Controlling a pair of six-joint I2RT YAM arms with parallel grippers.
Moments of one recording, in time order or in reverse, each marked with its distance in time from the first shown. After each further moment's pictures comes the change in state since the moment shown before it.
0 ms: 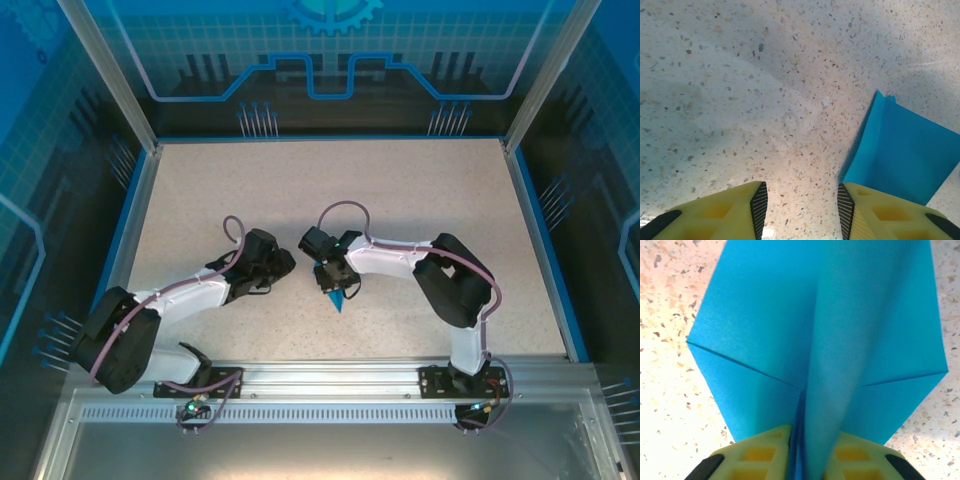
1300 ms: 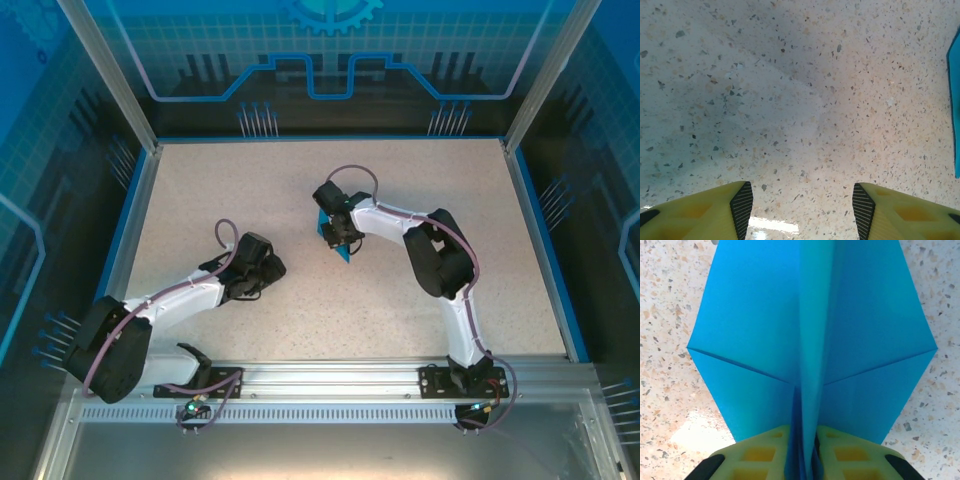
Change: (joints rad) left arm 0.023 -0.057 0.000 -0.189 -0.070 0.019; right arm -0.239 0.222 0.309 0.029 0.029 -0.266
